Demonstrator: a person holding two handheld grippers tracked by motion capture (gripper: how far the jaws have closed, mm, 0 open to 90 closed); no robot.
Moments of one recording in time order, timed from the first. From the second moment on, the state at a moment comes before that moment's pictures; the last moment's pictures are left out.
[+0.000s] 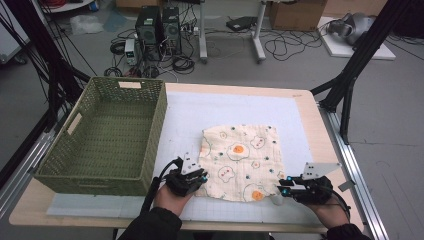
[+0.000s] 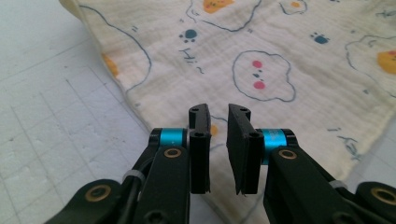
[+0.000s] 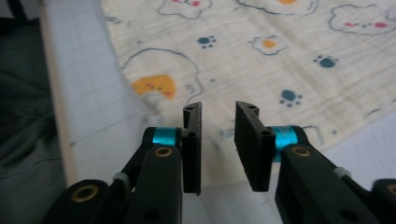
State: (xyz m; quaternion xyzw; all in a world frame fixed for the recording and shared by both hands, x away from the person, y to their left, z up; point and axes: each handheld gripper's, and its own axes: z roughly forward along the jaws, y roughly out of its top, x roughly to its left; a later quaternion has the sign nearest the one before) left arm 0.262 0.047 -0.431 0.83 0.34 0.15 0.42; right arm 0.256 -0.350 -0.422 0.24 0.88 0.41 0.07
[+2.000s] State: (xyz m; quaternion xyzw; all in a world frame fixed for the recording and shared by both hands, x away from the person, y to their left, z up) left arm 0.250 0.069 -0.436 0.84 0.31 0.14 0.43; right arm 0.276 -0.330 -0.429 0.25 0.86 0.44 0.06
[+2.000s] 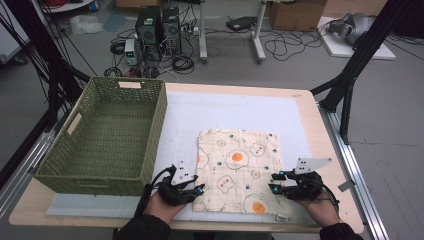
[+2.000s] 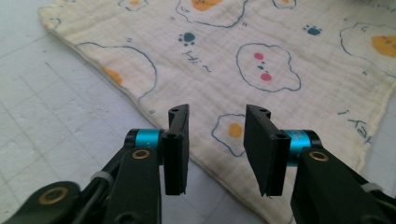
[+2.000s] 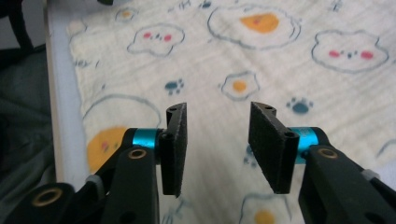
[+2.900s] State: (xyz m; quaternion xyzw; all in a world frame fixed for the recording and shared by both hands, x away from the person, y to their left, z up) left arm 0.248 0.066 -0.432 0.83 0.29 0.14 0.45; right arm 0.290 -0.305 -0.428 0.26 0.85 0.44 0.10
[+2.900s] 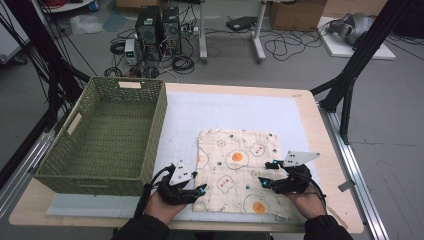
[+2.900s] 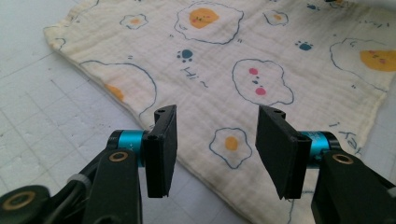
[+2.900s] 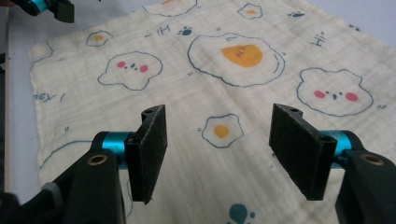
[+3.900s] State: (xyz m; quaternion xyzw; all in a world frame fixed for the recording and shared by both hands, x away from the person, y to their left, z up) left arm 0.248 0.063 -0.433 0.83 0.28 0.15 0.45; right arm 0.286 -0.306 -0.428 0.25 0.86 0.43 0.12
